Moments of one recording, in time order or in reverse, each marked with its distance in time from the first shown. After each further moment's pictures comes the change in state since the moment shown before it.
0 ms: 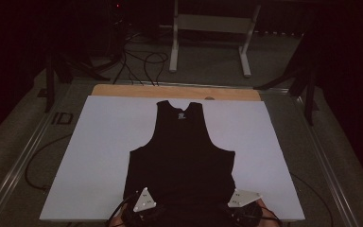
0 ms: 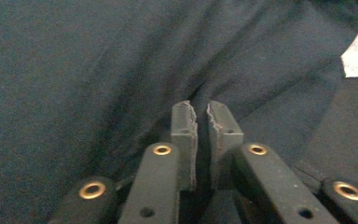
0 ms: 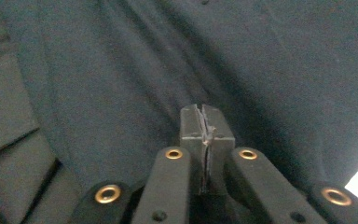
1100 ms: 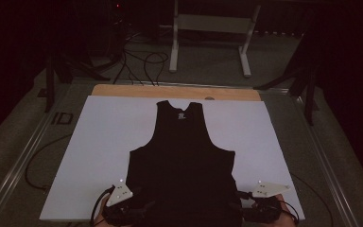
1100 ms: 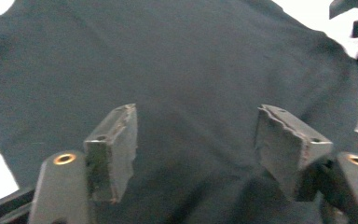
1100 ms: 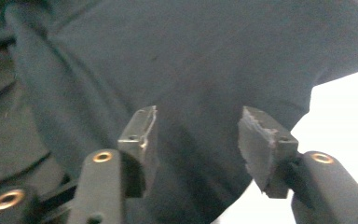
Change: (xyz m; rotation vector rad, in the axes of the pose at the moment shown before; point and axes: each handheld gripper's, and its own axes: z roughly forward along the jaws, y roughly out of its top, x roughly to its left) left arm 0.032 -0.009 -0.045 -0.203 0.143 -0.139; right arm -0.039 -0.019 -0.035 -0.176 0.057 0.191
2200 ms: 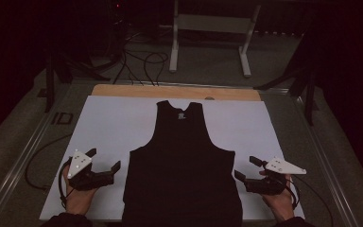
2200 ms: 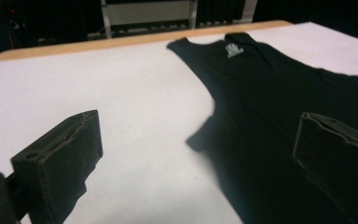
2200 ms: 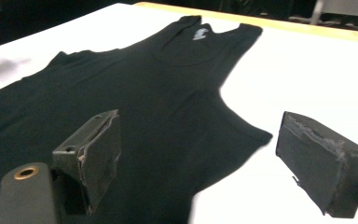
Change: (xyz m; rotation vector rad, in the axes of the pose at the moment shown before) left arm 0.101 0.025 -0.030 -0.268 0.301 -0.028; right arm -0.049 0.030 -0.003 -0.311 -0.187 0.056
